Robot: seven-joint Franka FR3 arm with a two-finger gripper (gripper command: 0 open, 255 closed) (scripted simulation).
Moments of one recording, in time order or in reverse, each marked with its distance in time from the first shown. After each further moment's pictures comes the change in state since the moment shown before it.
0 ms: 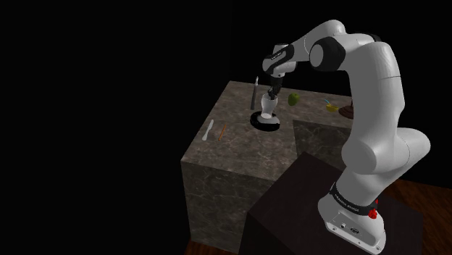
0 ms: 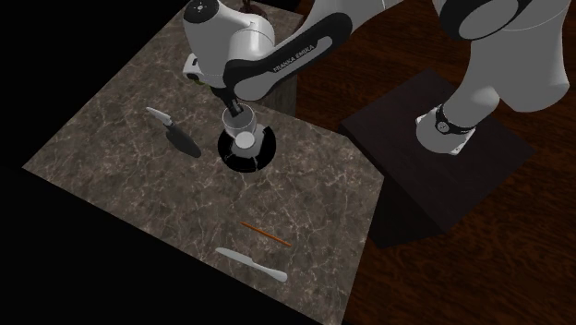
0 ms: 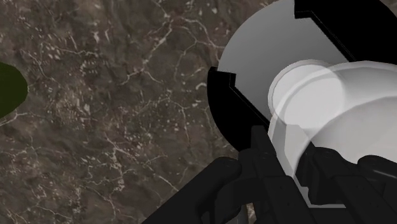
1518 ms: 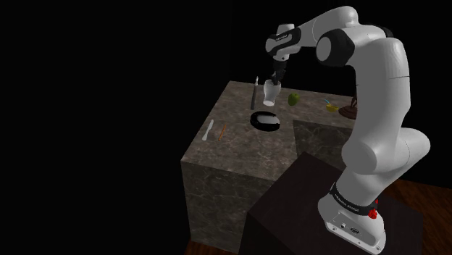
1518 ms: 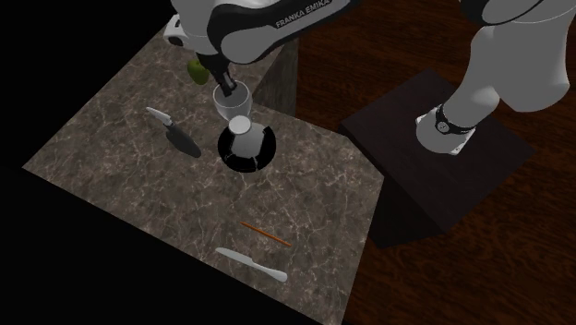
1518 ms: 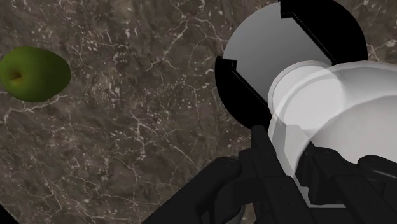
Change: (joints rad) arm 0.003 -0.094 -0.009 0.102 -0.011 -0.195 -0.005
